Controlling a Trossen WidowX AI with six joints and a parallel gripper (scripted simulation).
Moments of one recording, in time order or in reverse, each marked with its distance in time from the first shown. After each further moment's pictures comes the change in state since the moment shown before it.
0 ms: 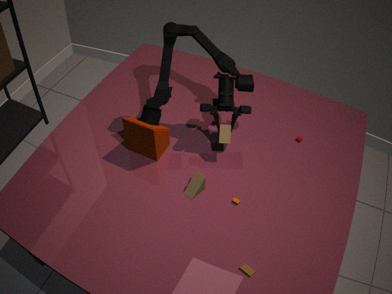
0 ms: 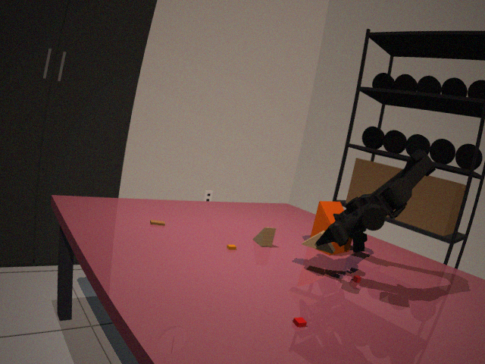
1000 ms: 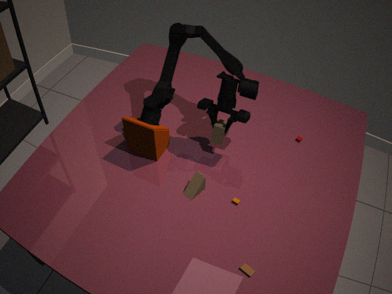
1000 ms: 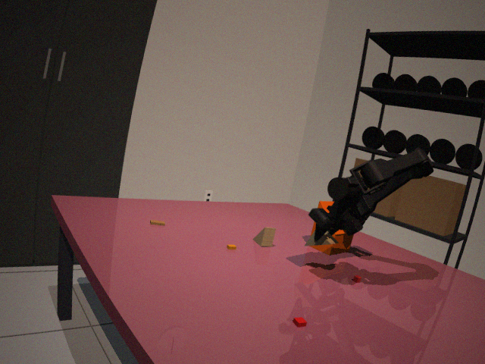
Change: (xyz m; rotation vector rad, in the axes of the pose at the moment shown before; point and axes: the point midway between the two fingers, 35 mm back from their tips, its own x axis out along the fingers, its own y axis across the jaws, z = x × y) arm 0.002 0.014 -0.019 0.334 -0.388 0.214
